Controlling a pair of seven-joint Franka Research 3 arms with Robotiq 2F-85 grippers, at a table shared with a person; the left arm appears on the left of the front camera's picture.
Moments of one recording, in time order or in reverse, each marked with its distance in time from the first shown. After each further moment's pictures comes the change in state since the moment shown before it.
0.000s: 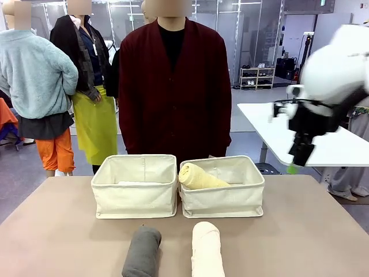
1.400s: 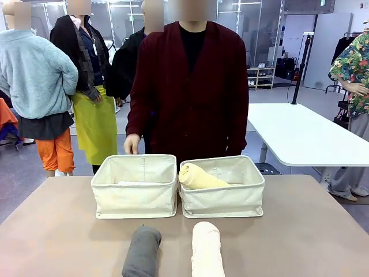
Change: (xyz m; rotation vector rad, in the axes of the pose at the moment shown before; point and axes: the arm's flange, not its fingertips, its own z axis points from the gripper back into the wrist) left arm 0.000 0.000 0.000 0.001 0.001 0.001; right arm -0.325 -0.071 -0.039 0.647 -0.578 -0.631
